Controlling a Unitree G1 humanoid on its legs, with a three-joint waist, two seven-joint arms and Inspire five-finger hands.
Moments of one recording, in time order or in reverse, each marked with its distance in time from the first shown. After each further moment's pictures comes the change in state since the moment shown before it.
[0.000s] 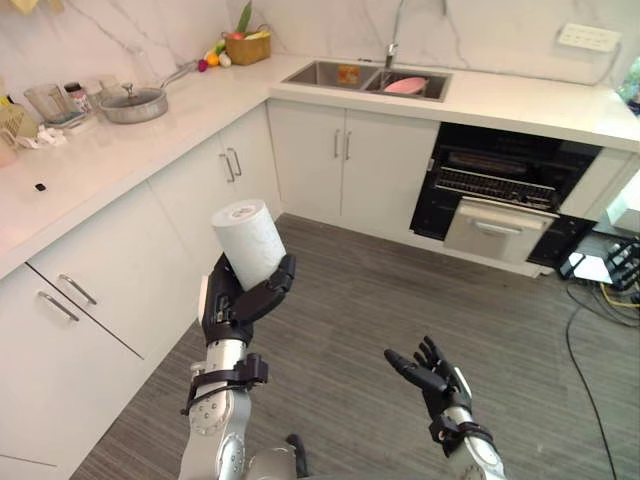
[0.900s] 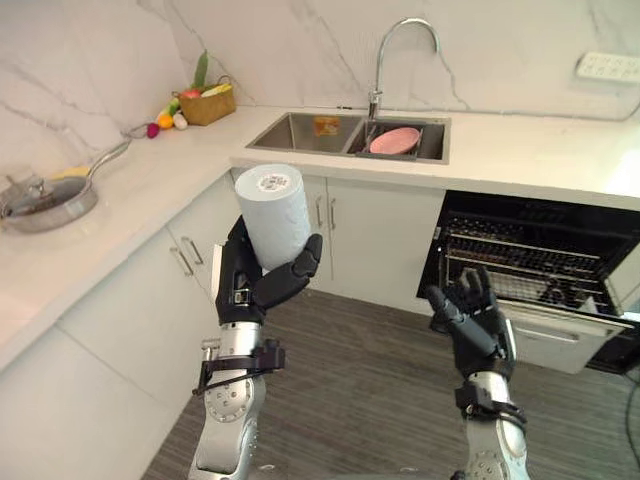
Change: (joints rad) left arm -0.070 -0.018 -0.128 -0.042 0.214 -0.079 0.058; right arm 0.133 0.073 -0.075 -0.579 0.116 -0.097 0.019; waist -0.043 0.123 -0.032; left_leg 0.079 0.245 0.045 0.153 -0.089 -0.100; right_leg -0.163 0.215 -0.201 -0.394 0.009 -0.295
